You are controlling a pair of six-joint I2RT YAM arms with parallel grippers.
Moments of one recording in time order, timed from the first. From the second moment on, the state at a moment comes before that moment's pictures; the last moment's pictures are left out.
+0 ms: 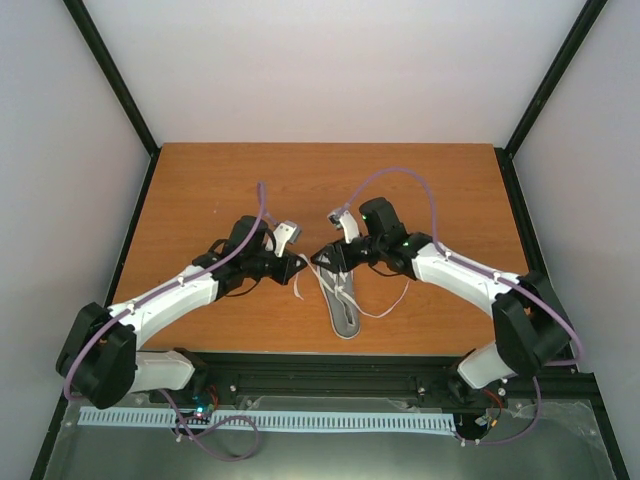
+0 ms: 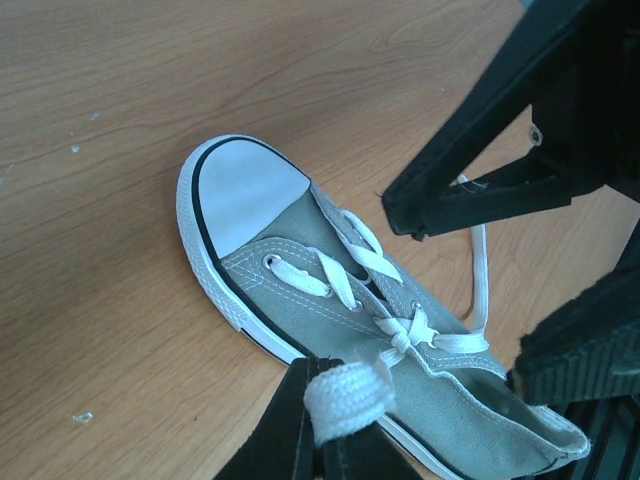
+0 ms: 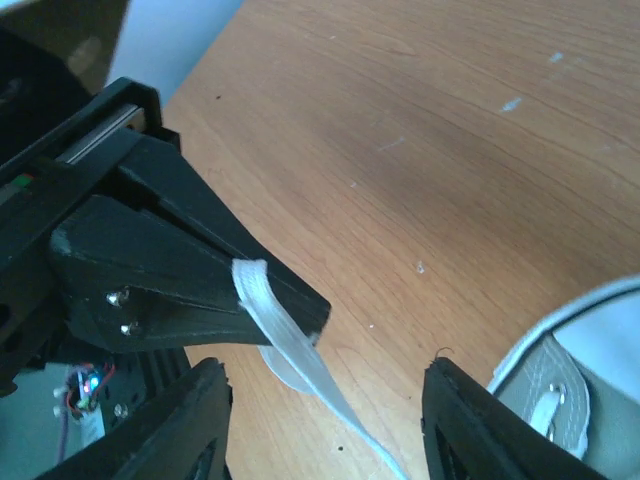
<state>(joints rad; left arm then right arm) -0.57 1.26 0.73 -0.18 0.41 -0.25 0.65 1.47 0.94 -0.16 -0.59 0.29</state>
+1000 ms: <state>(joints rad) -0.56 1.43 0.84 -0.13 0.29 -0.24 0.66 1.51 0.99 -0.18 -0.50 0.34</state>
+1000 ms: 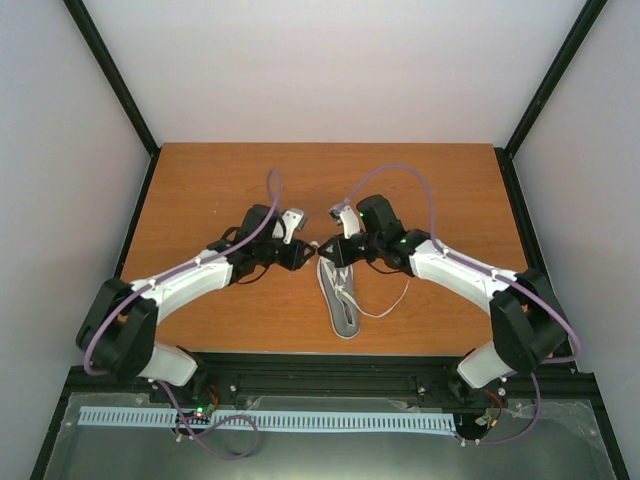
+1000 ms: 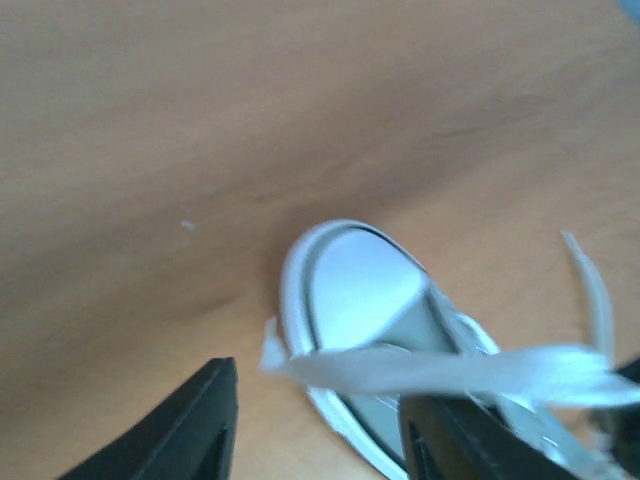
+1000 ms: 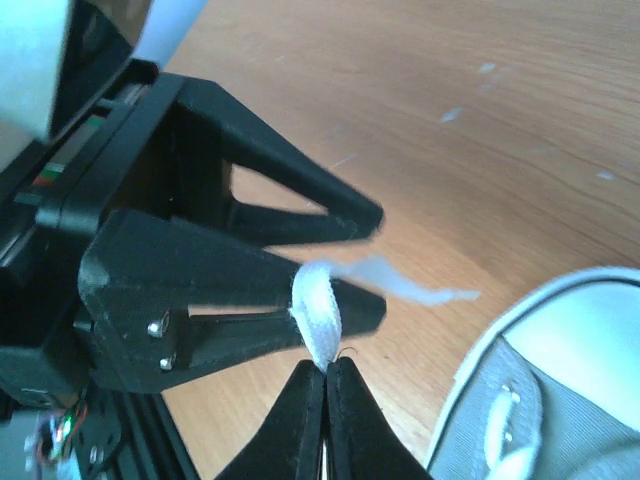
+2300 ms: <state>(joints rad) -0.68 1.71 0.71 0.58 0.62 -0.50 0.65 1.31 0.83 -0.21 -0.17 0.88</state>
